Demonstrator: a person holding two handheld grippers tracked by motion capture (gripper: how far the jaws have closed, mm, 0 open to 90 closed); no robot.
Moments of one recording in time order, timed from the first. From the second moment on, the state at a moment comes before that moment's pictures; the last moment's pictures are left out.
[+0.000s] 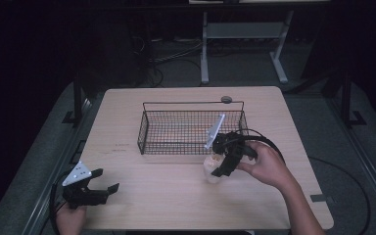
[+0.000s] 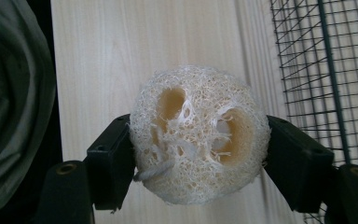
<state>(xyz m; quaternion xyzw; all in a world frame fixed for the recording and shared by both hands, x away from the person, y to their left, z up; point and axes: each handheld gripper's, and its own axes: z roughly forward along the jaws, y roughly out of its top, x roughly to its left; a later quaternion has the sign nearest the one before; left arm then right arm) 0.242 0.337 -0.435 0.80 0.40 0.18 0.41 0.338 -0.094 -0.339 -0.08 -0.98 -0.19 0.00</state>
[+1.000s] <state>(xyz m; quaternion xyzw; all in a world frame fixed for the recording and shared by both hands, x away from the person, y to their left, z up) 0.242 0.338 -0.435 0.80 0.40 0.18 0.41 0.379 -0.090 -0.297 -0.08 -0.98 -0.20 -0.01</state>
